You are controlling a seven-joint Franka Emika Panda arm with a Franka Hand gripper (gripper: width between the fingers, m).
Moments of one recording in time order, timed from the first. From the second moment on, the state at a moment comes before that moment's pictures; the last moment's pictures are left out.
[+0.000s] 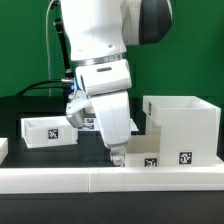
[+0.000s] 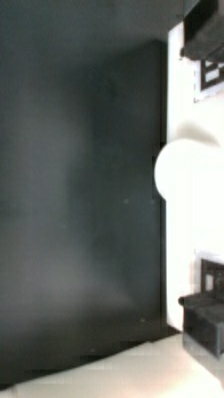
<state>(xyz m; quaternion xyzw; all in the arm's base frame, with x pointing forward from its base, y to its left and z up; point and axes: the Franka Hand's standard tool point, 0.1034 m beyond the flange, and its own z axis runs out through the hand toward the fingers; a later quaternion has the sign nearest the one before) 0.590 -0.006 0.026 -0.70 -0.71 -0.07 0.06</state>
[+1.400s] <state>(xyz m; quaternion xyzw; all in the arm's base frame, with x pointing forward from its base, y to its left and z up) 0.591 0.009 0.028 -0.68 -0.73 -0.07 0.06</state>
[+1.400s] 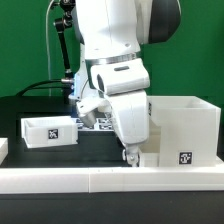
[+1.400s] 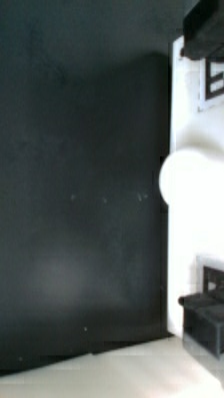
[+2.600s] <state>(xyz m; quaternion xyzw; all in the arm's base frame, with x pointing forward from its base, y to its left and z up) 0.600 0.008 0.030 -0.67 -0.74 -0.05 0.04</state>
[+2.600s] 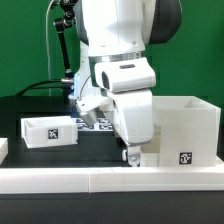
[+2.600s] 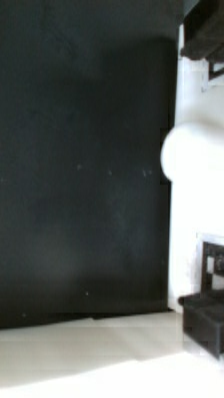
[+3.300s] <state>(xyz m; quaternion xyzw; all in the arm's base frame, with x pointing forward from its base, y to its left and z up) 0.606 0.009 0.030 -0.66 -0.75 -0.05 0.04</state>
